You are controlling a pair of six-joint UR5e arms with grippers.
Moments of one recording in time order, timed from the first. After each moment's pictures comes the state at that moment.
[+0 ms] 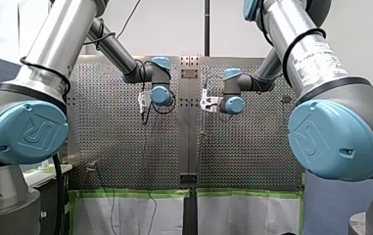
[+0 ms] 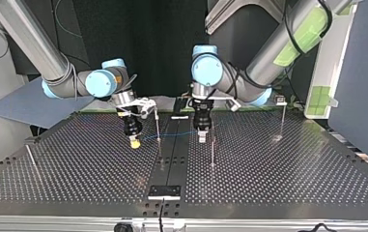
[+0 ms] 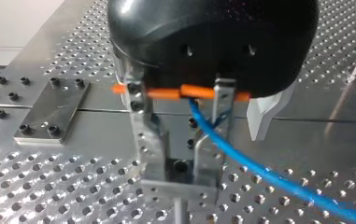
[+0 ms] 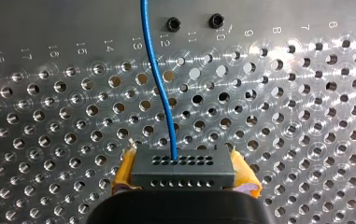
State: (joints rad) left arm -0.46 -1.96 -1.65 -2.62 -1.99 -1.62; right arm 2.08 -0.95 1.40 -0.51 1.47 1.68
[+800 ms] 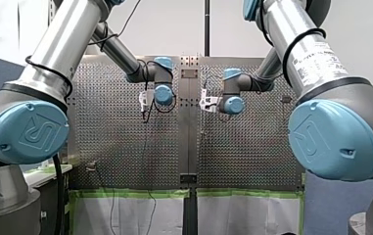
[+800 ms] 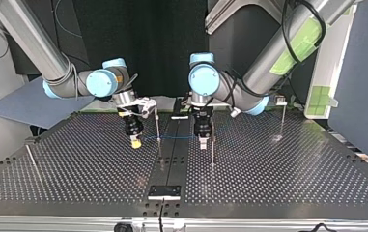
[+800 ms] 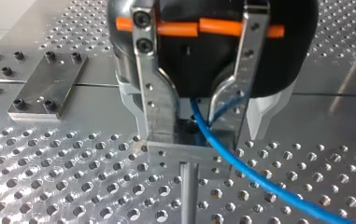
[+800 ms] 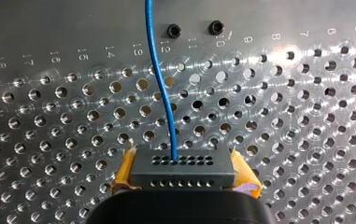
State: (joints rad) left arm -0.46 -2.00 -1.57 -2.66 -2.04 -1.61; right arm 2.08 -0.95 1.40 -0.51 1.47 1.67
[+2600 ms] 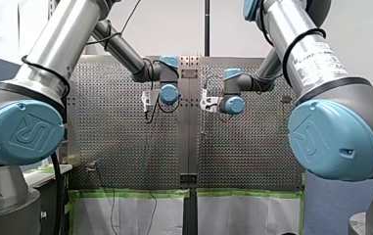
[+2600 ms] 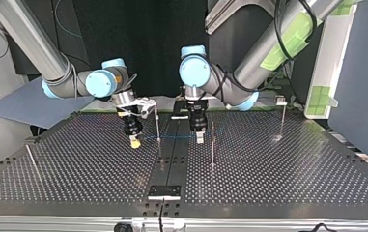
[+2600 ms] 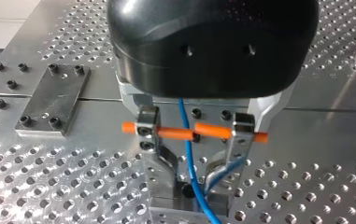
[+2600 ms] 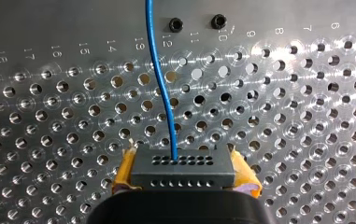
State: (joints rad) left arm -0.52 -2.00 -1.57 -2.66 -2.15 -1.61; right arm 2.08 -0.95 1.40 -0.50 1.47 1.67
